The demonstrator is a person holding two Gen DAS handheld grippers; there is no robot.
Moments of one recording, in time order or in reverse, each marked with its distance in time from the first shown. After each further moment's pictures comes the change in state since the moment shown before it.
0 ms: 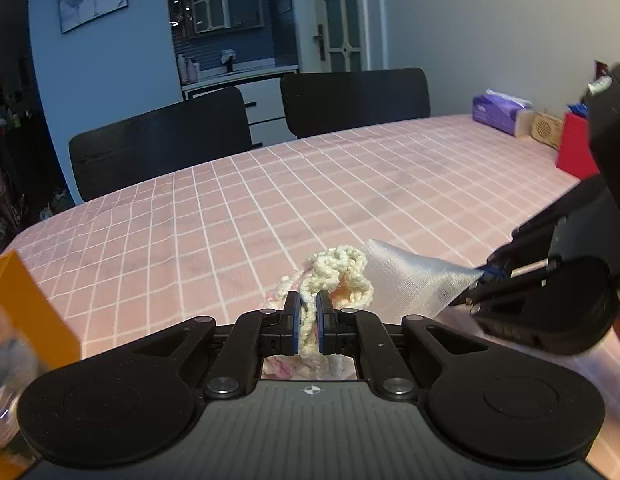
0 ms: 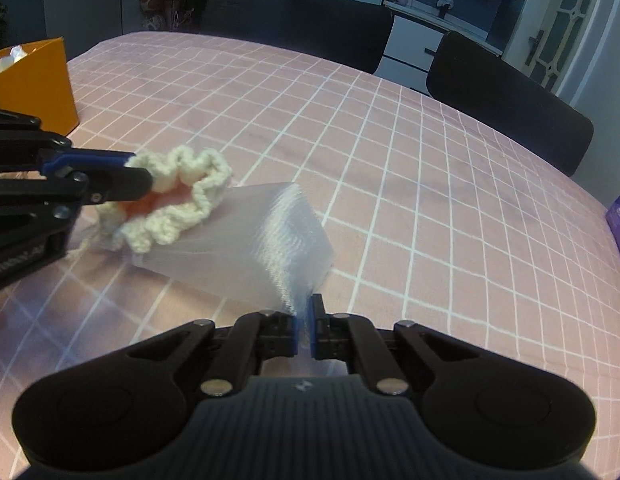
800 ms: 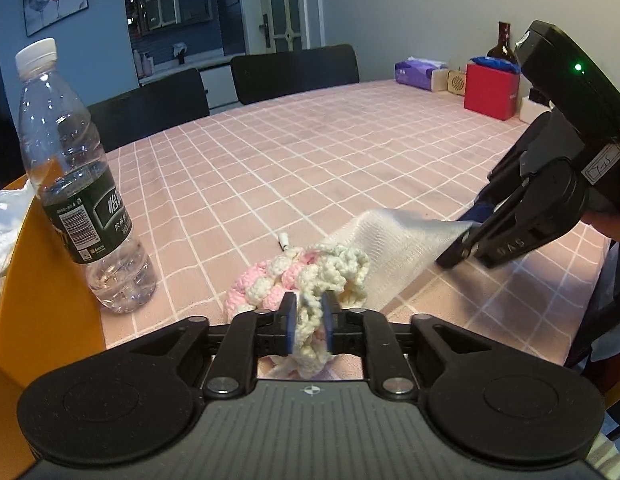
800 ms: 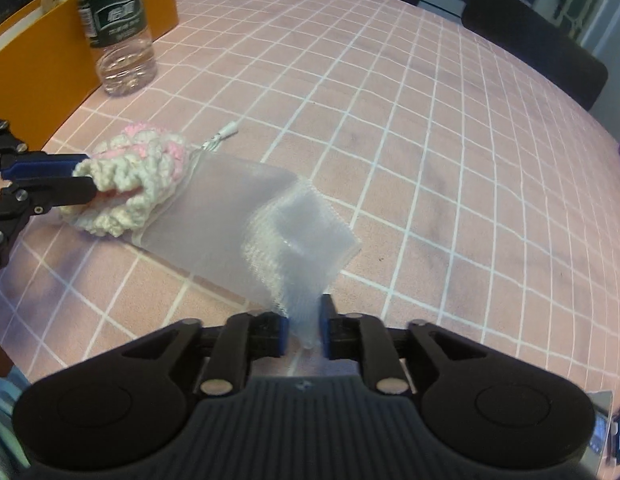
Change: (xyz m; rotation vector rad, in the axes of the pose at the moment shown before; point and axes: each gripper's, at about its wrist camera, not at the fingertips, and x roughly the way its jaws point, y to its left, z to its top) left arm -0.115 -0.010 -0.104 0.082 0.025 -0.137; right arm -0.080 0.064 -0.094 -0.043 0.152 0.090
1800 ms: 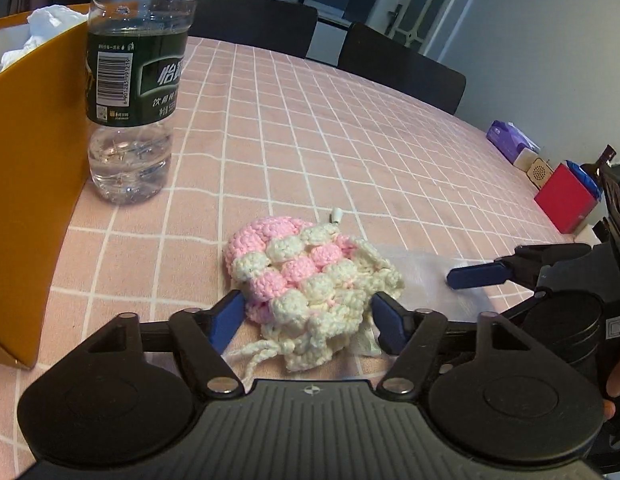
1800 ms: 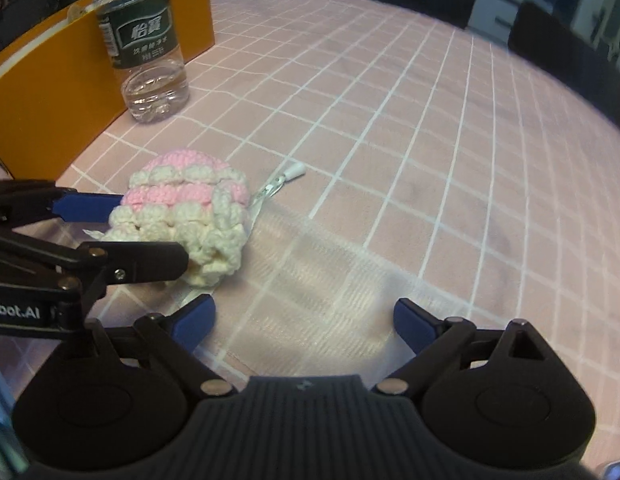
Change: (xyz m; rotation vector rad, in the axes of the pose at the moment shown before) left arm 0.055 0.034 0.001 -0.555 0.069 0.012; right arm 0.040 0.001 0.031 0.007 -0.055 0.130
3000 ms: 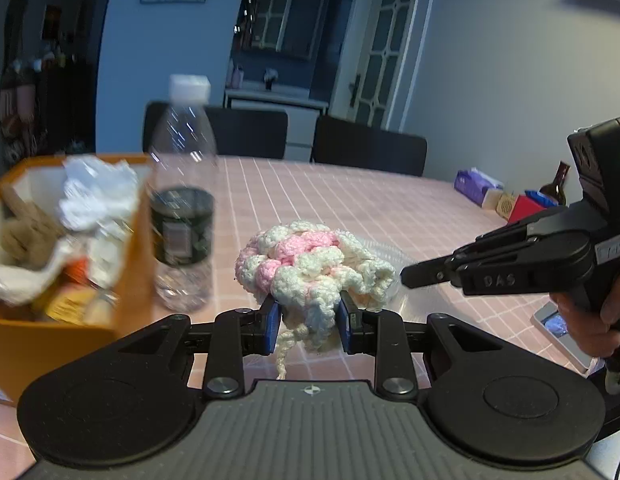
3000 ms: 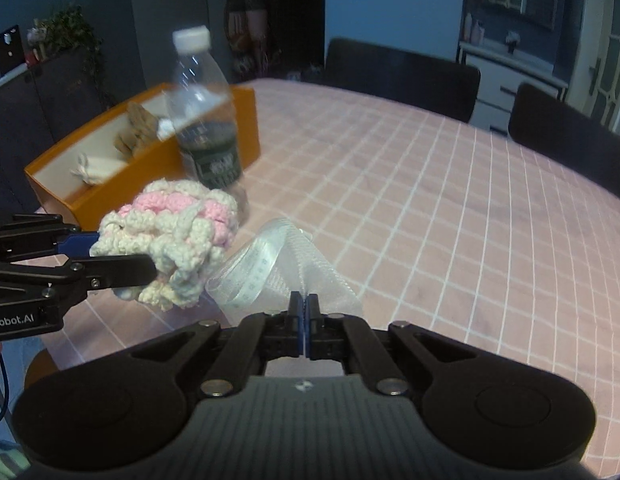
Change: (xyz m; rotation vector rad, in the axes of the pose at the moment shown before) left arm -0.135 -0.003 0.005 0.177 -0.261 0.009; right arm -0.115 0.040 0.026 -0.052 -0.275 0.050
